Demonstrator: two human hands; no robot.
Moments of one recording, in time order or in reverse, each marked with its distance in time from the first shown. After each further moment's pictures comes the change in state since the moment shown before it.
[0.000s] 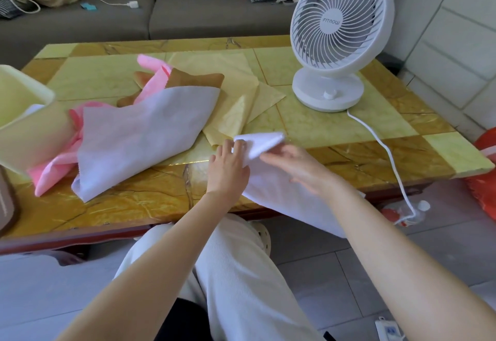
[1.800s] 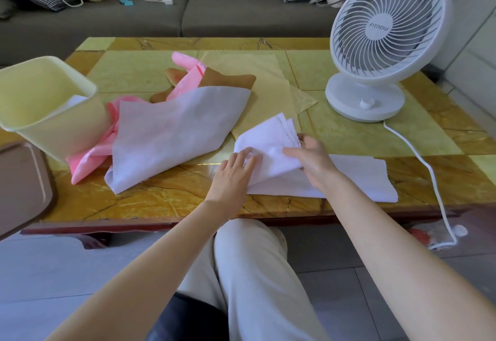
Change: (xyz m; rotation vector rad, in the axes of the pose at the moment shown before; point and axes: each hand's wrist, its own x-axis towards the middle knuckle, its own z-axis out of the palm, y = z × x) left_hand -0.014 -0.053 -0.010 0.145 -0.085 0.205; right_hand 0.044 -0.020 0.027 0.180 0.184 -0.018
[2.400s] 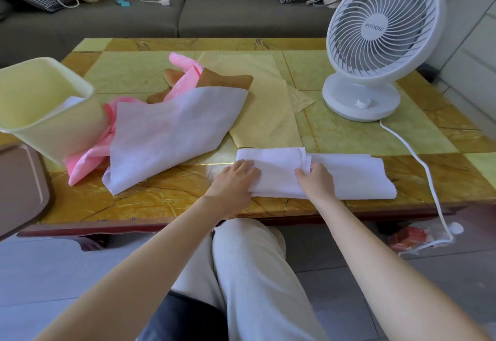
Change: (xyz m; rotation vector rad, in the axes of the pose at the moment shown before) left_hand 0.006 -0.006 0.009 -0.076 -0.184 0.109; right_hand 0.002 0.063 -0.012 -0.582 0.257 0.091
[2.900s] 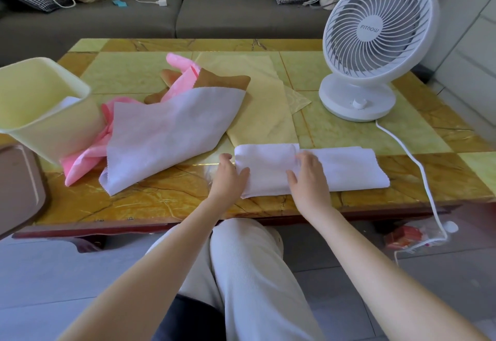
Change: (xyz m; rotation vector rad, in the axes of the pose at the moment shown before) left_hand 0.011 0.013 -0.005 -0.821 0.168 -0.642; right_hand -0.026 -0.001 0.001 -0.244 0.168 -0.470
